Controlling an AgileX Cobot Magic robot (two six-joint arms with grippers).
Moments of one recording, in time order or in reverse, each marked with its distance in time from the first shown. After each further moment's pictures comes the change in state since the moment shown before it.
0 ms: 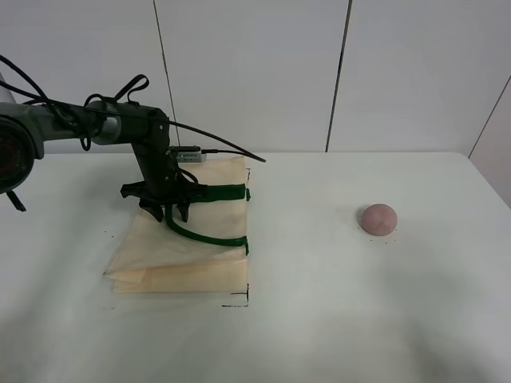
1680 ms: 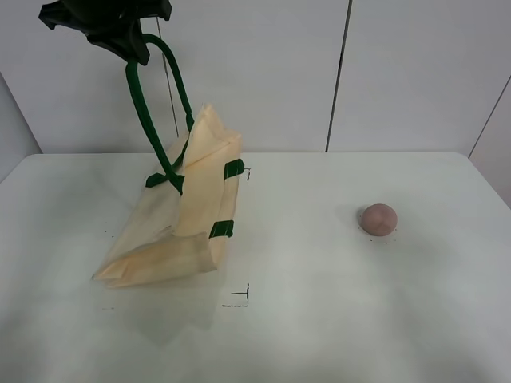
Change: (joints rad) left arm -0.009 -0.473 -0.365 -0.047 0.328 0.167; right arm 0.000 0.330 -0.065 0.012 -0.113 0.000
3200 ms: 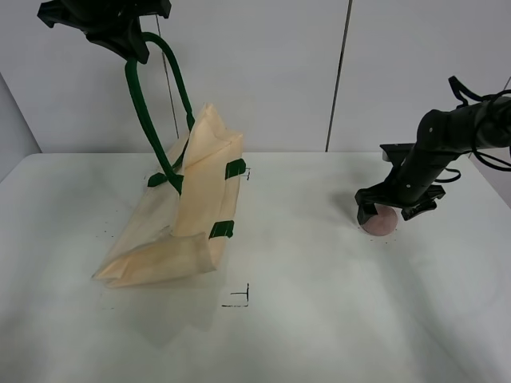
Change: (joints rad) left arm 0.000 -0.005 0.001 -0.004 0.000 0.003; right arm 0.098 1.781 -0.810 0.106 -0.271 -0.109
